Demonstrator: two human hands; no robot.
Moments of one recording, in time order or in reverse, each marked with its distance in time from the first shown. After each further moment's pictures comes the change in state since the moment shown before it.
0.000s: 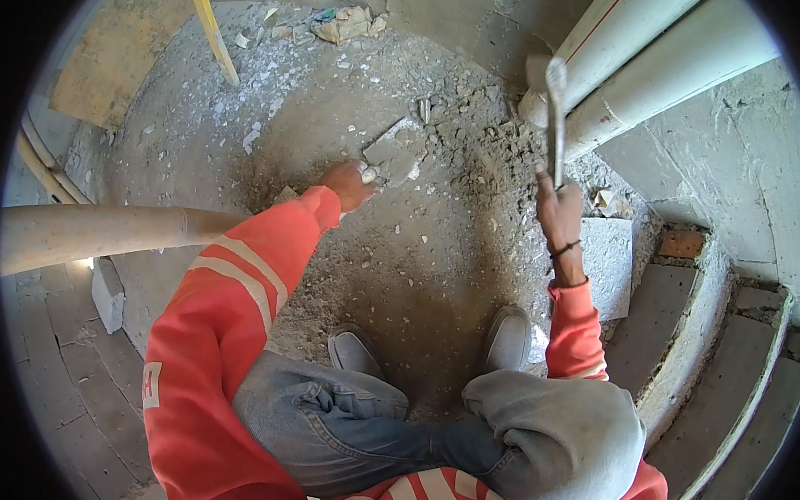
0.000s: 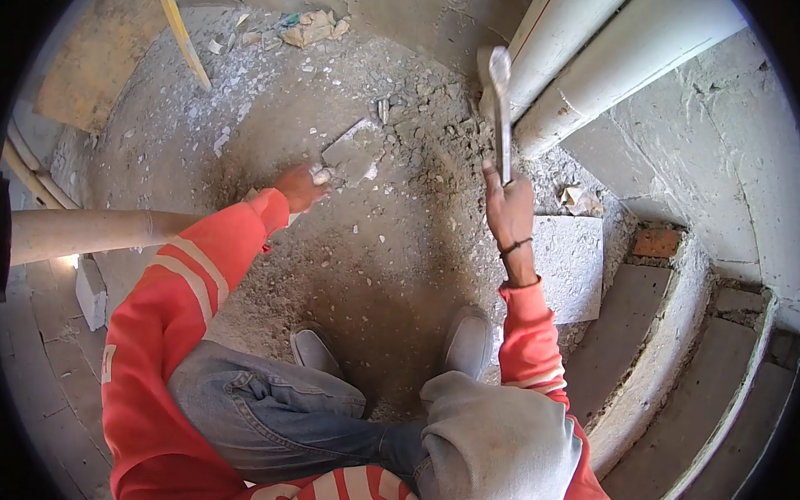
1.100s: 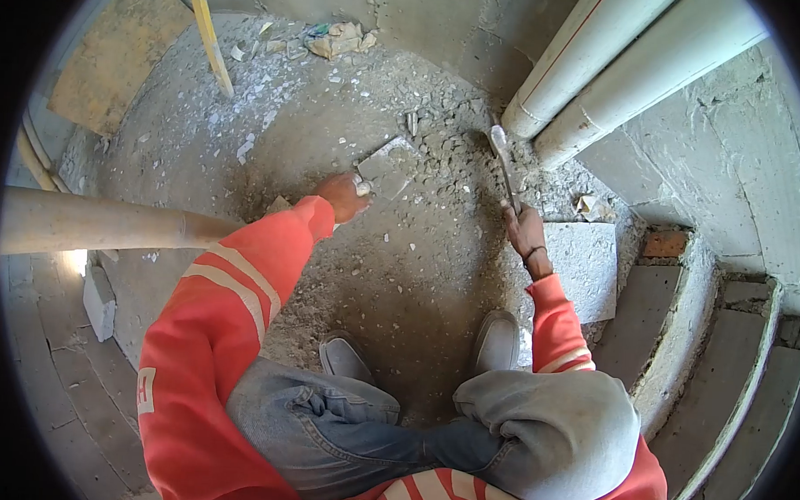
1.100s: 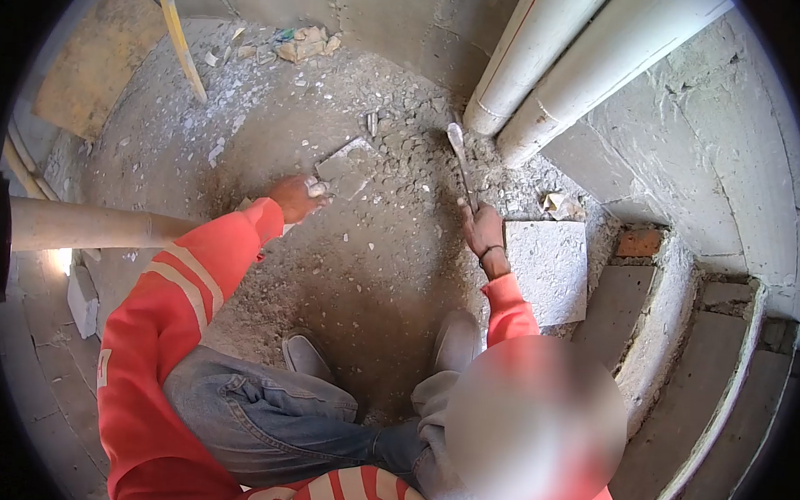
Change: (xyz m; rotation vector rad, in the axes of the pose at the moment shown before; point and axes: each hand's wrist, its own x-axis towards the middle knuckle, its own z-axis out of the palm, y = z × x) left_hand 0.003 -0.015 0.020 0.139 0.104 0.121; right_hand 0.009 0.096 0.039 -0.312 -0.176 0.030
